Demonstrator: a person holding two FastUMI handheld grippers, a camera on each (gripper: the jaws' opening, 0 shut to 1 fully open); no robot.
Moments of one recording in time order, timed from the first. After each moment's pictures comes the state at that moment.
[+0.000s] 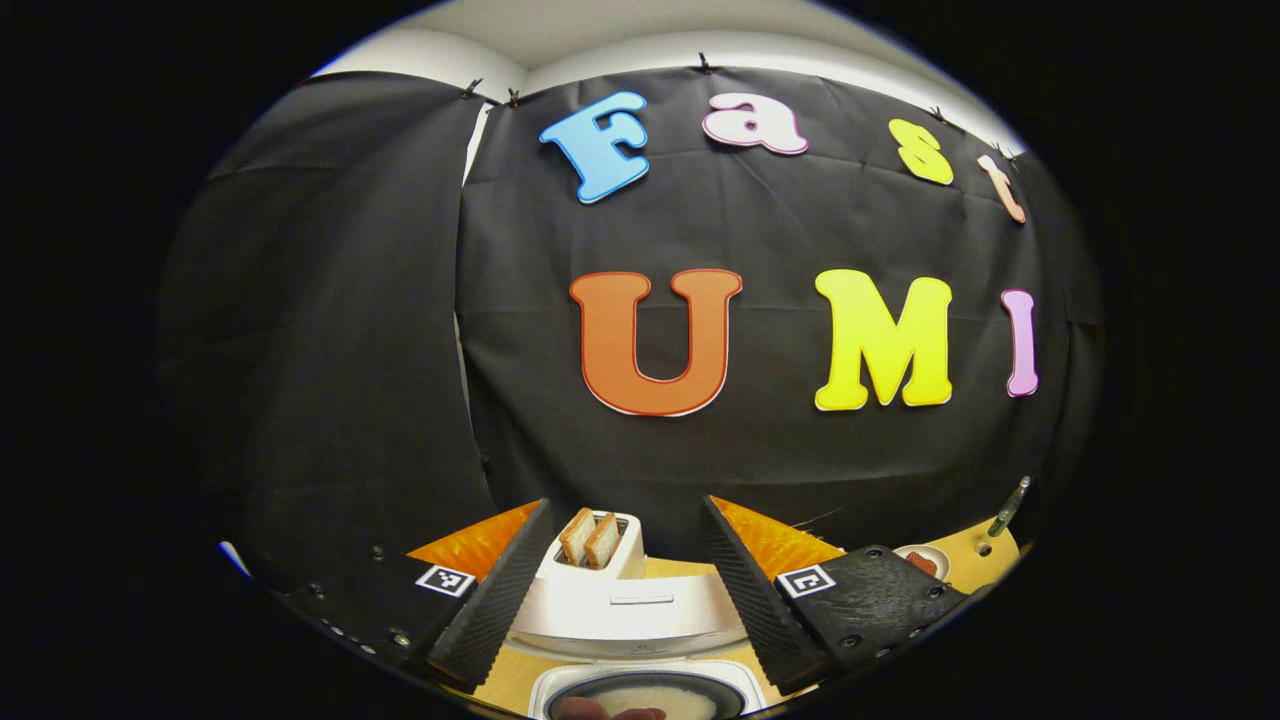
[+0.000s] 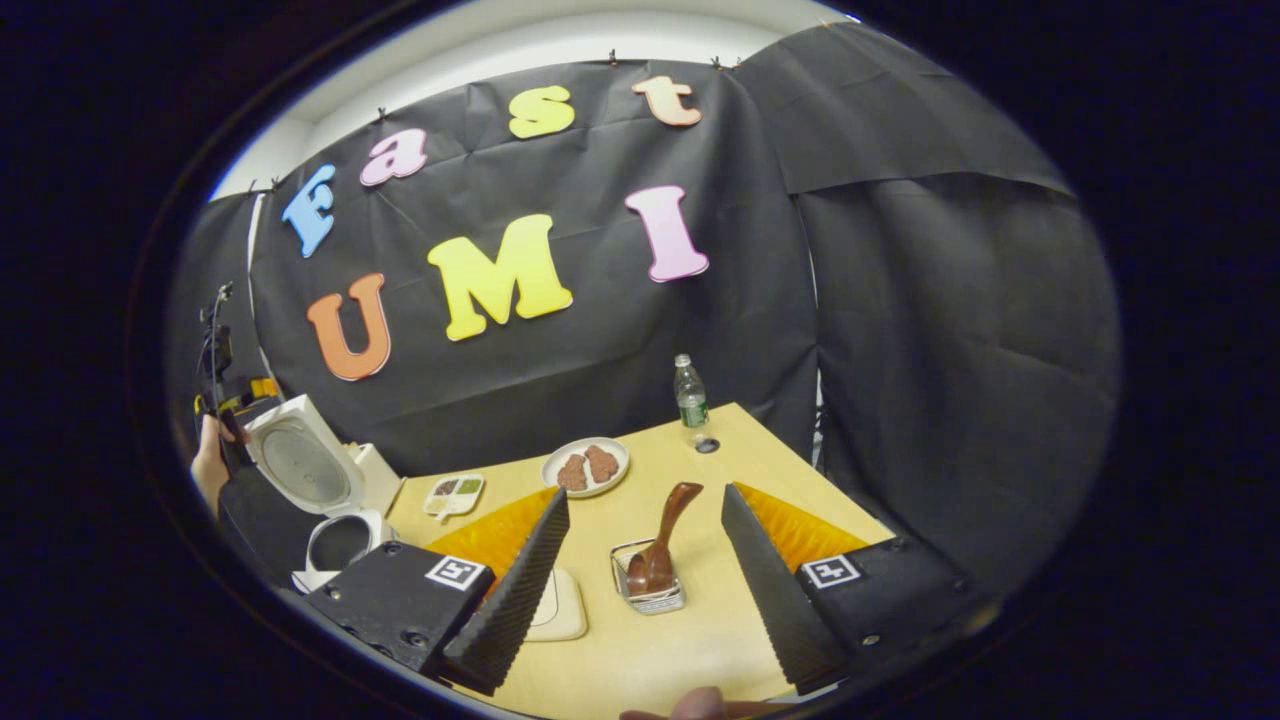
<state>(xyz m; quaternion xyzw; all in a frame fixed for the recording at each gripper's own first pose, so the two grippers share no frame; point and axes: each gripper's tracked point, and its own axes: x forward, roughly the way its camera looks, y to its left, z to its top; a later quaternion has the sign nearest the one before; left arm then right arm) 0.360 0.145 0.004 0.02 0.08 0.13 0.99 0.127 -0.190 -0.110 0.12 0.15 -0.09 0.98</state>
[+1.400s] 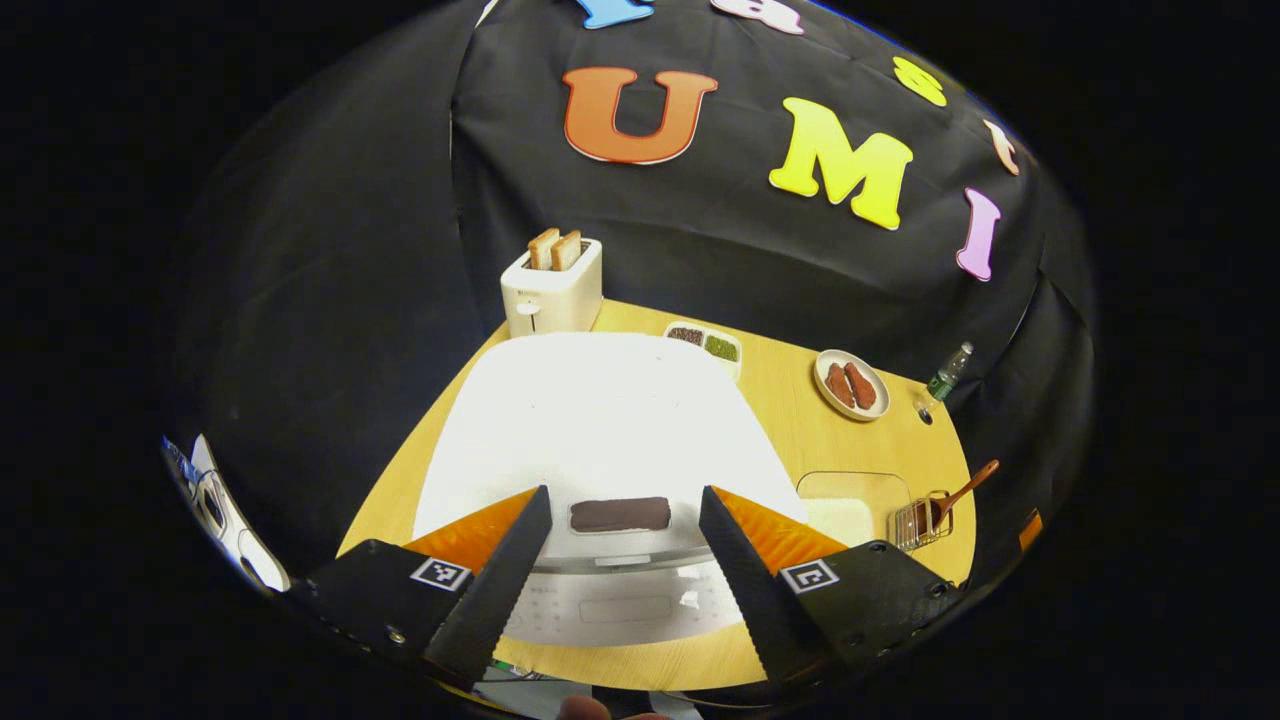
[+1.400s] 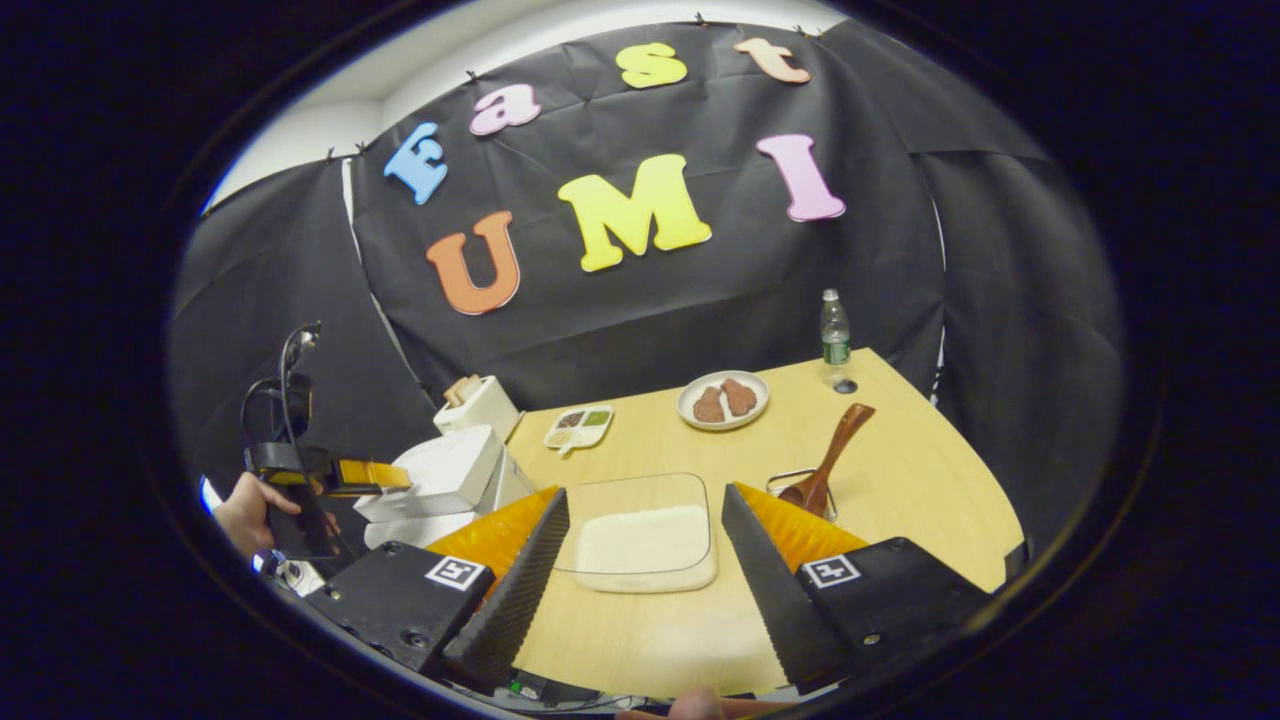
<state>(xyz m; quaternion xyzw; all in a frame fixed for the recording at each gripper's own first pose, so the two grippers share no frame) 0.150 0.071 -0.190 -0.07 0.37 0.07 0.92 0.110 -0.051 -0.150 0.12 0.22 0.09 0.96</state>
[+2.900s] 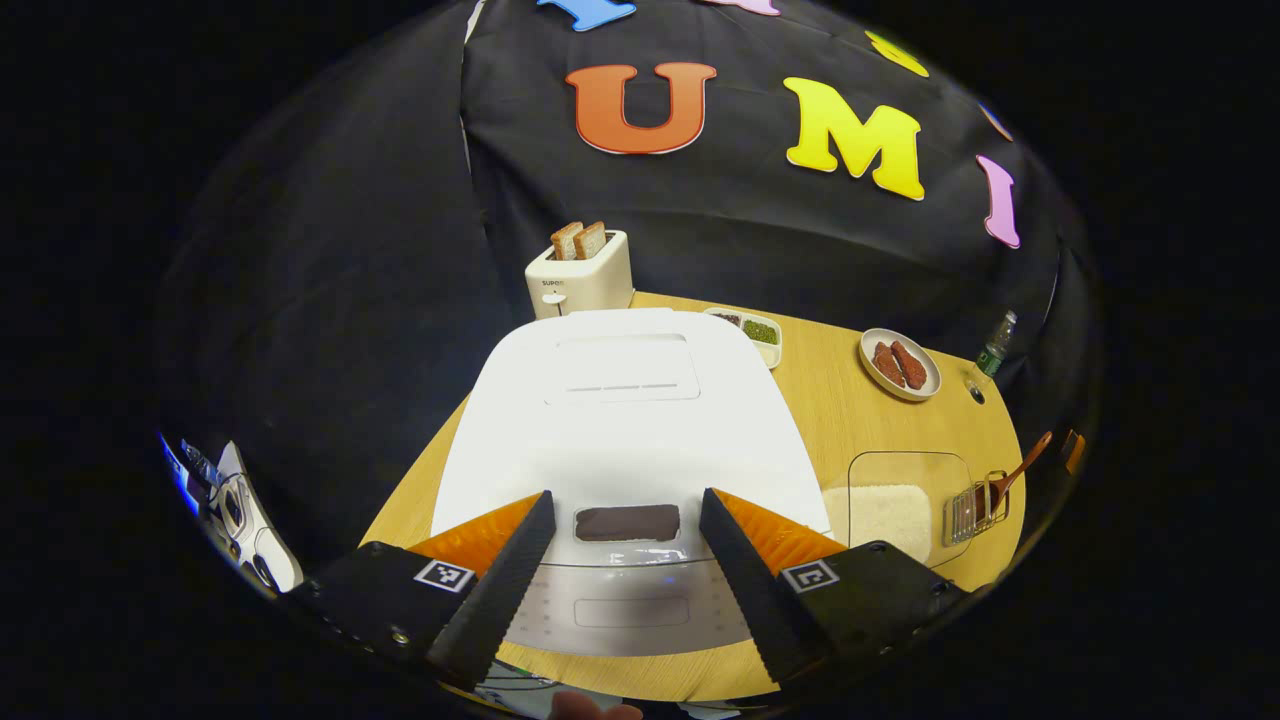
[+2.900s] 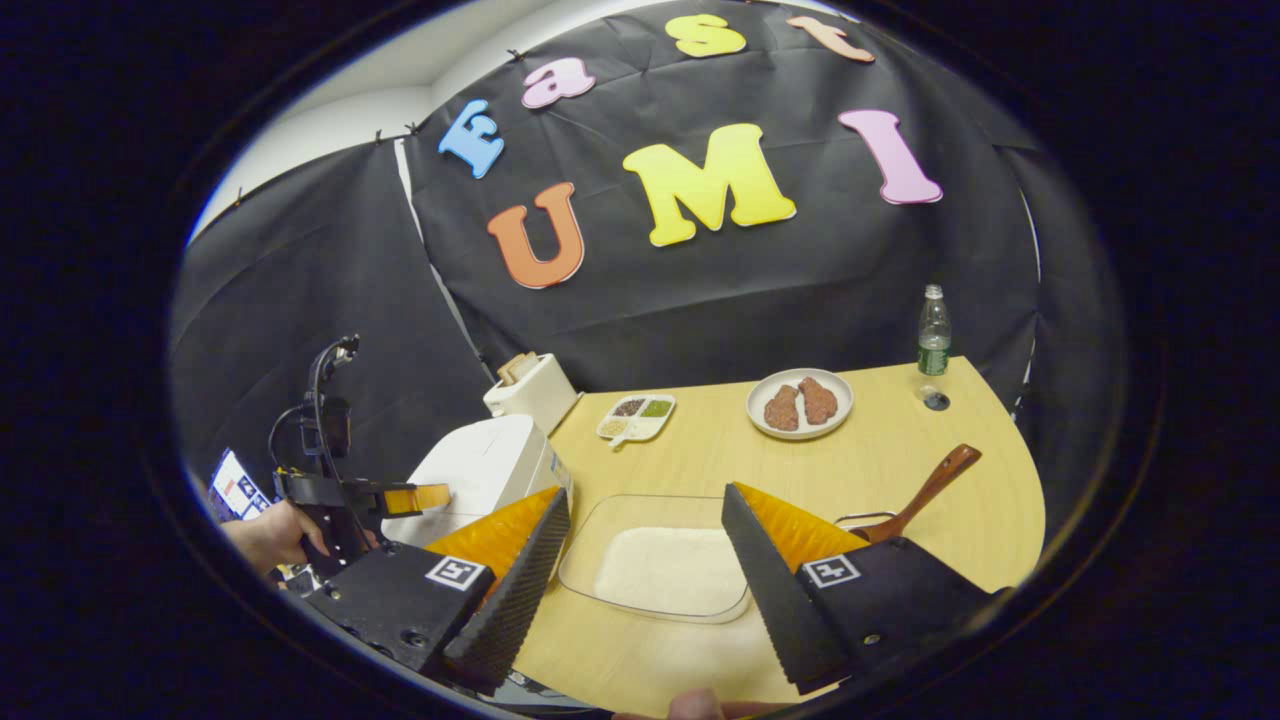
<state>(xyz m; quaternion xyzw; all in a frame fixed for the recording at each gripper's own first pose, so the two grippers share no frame) 0.151 0.075 -0.212 -0.01 0.34 0.13 0.93 0.178 -0.024 -0.163 0.10 0.24 0.21 0.94</state>
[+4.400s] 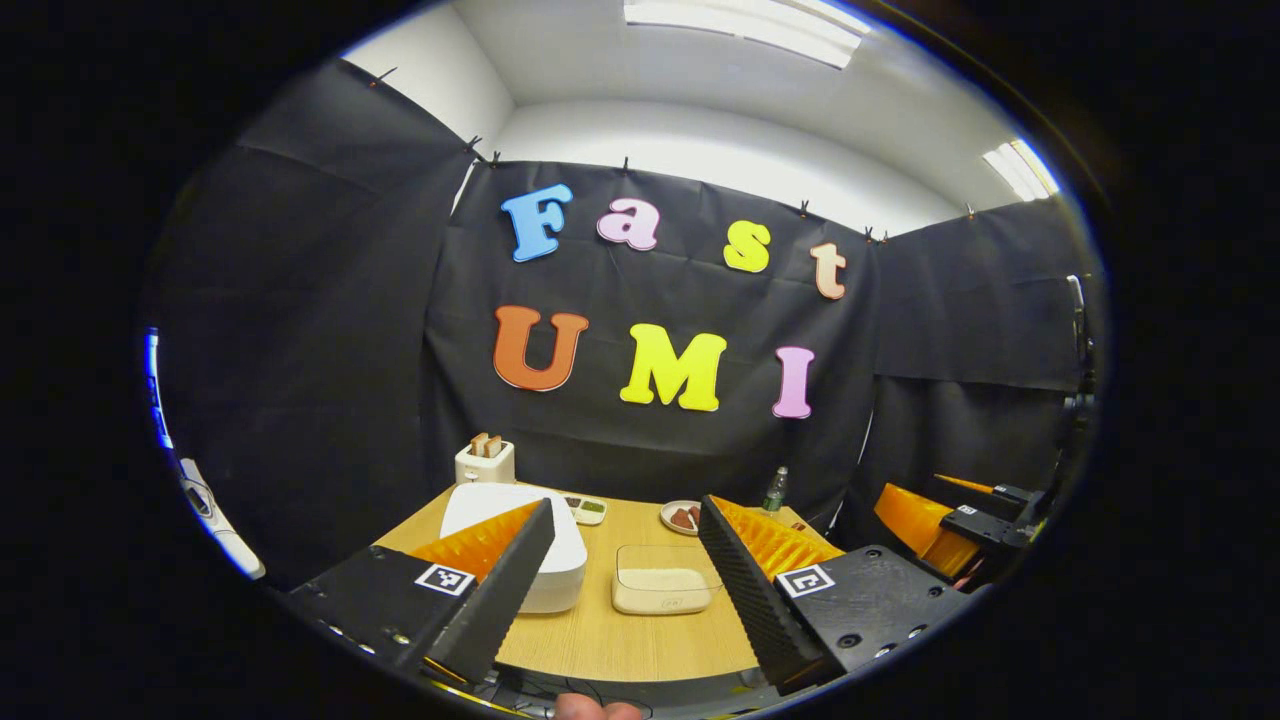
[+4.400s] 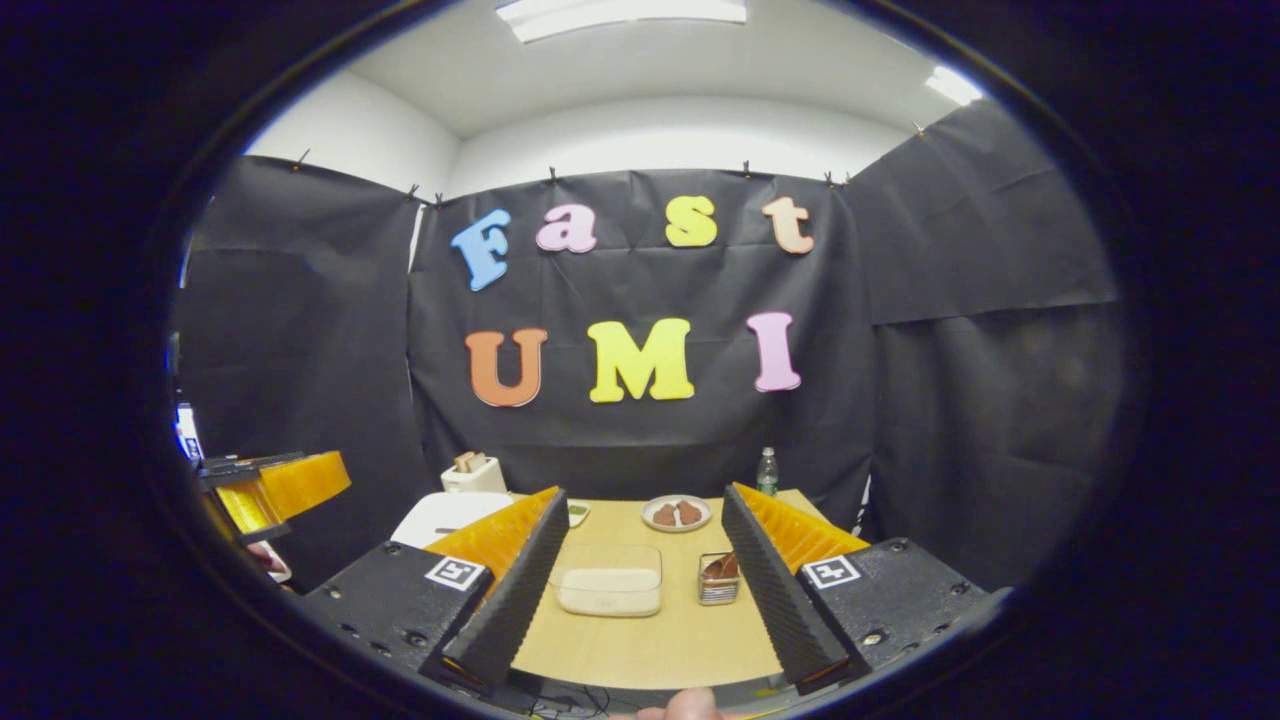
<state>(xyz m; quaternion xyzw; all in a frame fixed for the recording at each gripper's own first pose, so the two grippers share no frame) -0.101 -0.065 0.022 -0.05 0.00 -0.03 1.00 -0.093 -0.055 -0.015 0.01 0.01 0.04 1.00</state>
